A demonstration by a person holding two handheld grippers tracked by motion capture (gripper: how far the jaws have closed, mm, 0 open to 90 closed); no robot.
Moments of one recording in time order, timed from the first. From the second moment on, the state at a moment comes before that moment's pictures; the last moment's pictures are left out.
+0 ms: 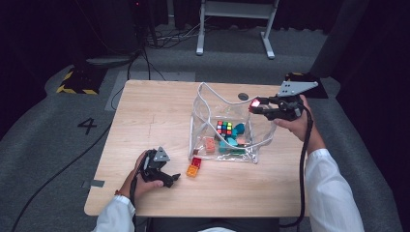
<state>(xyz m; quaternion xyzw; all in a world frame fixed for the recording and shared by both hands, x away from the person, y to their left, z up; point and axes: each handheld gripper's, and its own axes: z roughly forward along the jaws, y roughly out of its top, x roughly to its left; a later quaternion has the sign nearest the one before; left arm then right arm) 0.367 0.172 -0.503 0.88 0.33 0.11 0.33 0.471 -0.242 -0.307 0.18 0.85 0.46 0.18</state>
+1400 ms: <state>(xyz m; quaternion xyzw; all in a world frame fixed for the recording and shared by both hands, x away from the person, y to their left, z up) 0.367 0.172 -0.503 0.88 0.33 0.11 0.33 0.499 -0.223 -0.344 0.17 0.96 0.18 0.15</state>
